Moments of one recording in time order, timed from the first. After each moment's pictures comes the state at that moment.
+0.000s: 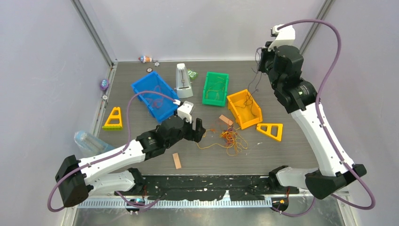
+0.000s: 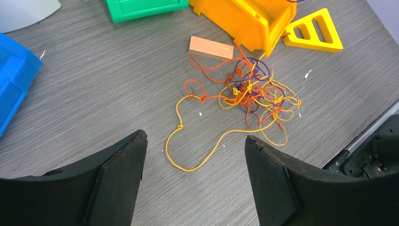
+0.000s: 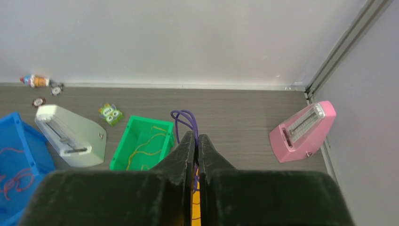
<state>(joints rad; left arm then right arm) -0.97 1.06 0.71 -0.07 -0.26 -0.39 0.40 1.24 1.59 -0.46 0.41 0.06</state>
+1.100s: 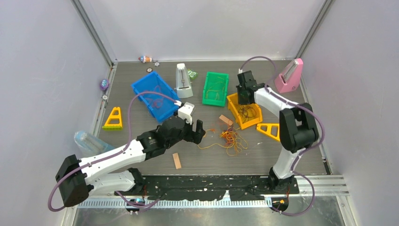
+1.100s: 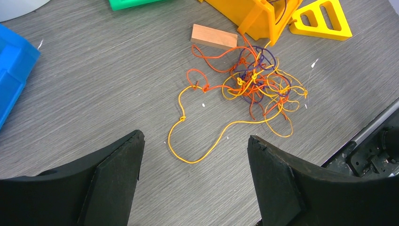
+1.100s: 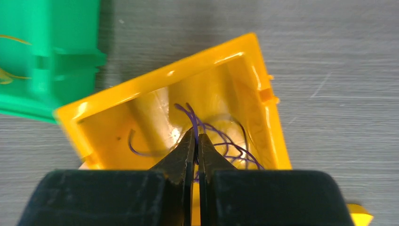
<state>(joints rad) -0.97 1.06 0.71 -0.11 -0.25 -0.39 0.32 1.74 1.25 -0.43 0.23 0.20</state>
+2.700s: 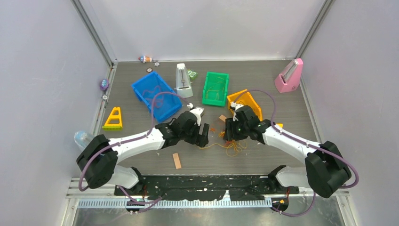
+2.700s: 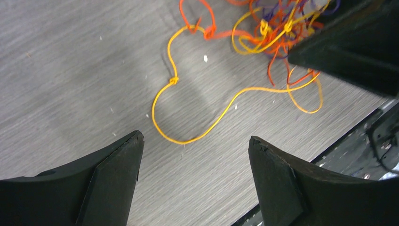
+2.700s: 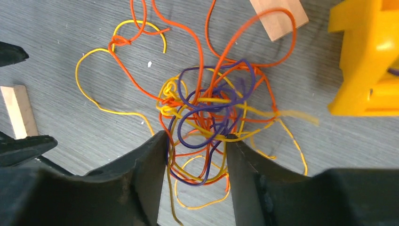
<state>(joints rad) -0.89 1.38 0.78 -0.16 -0.01 -0.48 0.57 1.25 0.66 -0.33 -0.12 0.40</state>
